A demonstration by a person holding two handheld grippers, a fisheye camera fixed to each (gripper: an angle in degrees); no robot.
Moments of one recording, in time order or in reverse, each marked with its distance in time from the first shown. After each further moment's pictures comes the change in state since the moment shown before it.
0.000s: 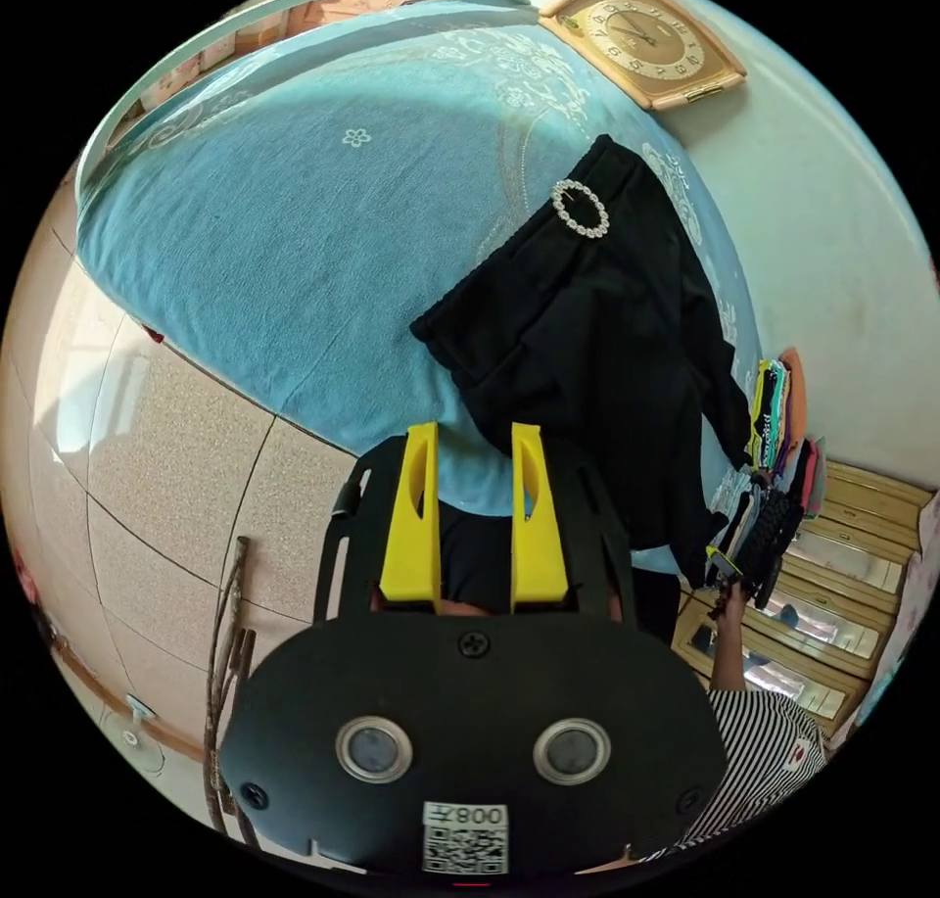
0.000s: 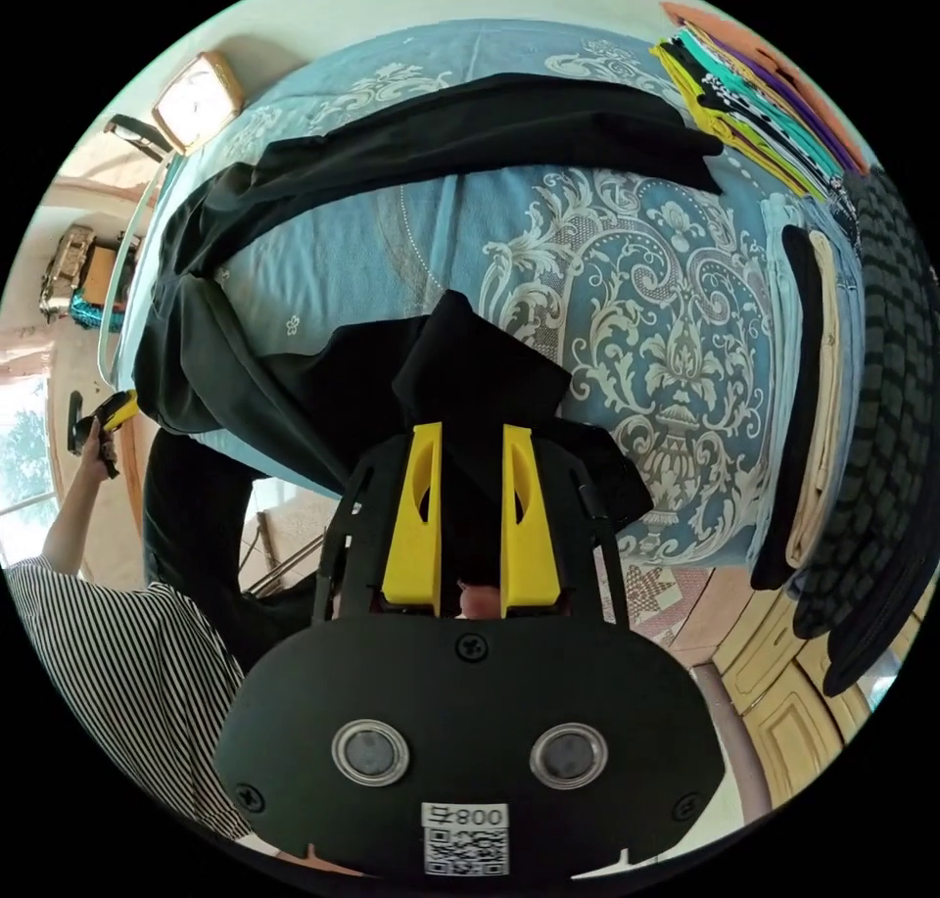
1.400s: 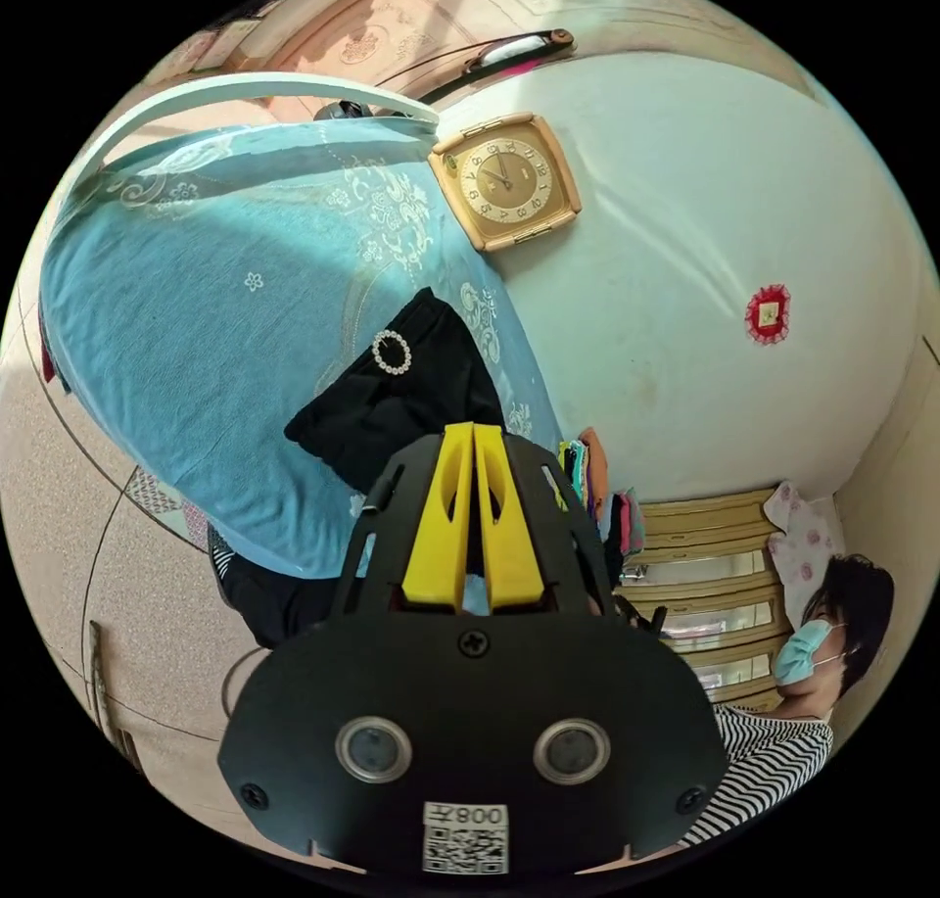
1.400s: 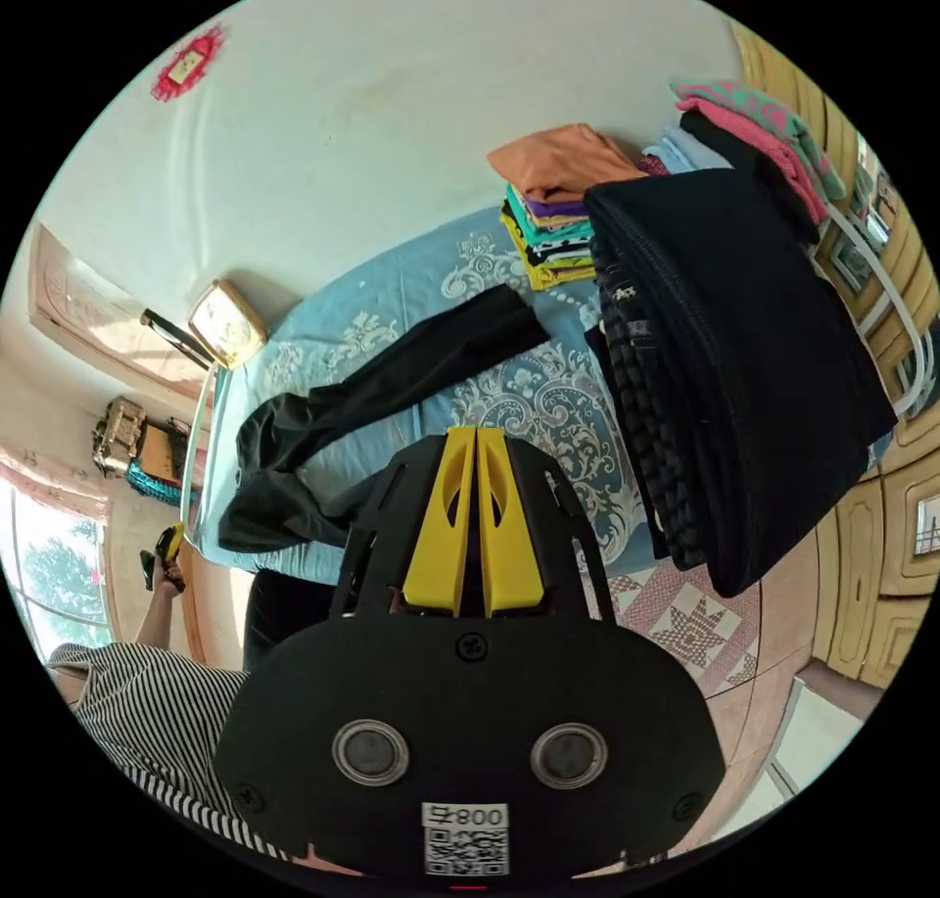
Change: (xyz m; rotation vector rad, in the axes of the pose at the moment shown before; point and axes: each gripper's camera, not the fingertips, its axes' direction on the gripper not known) left arm -0.032 0.055 0.078 0.398 0.645 0.007; right arm 0.119 0.182 -0.126 0.511 -0.155 0.267
